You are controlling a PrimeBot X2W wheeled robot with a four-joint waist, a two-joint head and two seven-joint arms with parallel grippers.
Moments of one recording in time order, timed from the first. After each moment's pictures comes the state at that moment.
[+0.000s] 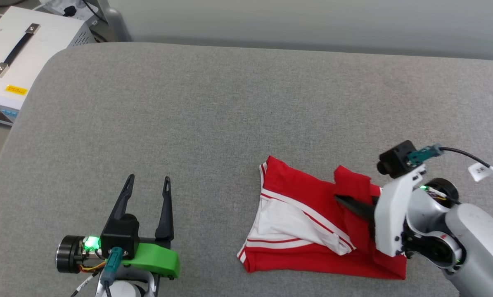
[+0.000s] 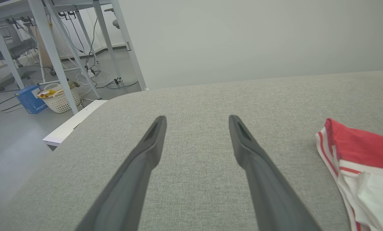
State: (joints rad) left arm -0.03 0.13 -0.12 0.08 -0.04 0.06 -0.26; right arm -0.41 -0.55 0.64 0.05 0.92 0.13 0.51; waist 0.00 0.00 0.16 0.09
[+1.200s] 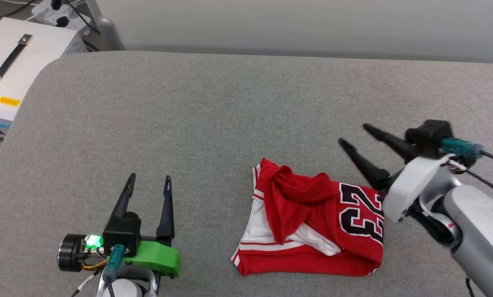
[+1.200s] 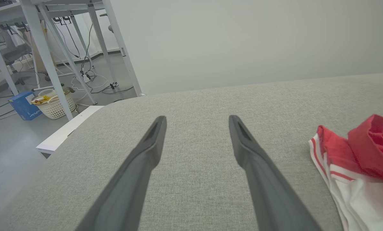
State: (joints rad) left arm -0.05 0.12 -0.12 0.11 -0.03 0.05 -0.26; right arm -0.56 -0.52 0.74 0.24 0.76 0.13 -0.02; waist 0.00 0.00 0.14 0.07
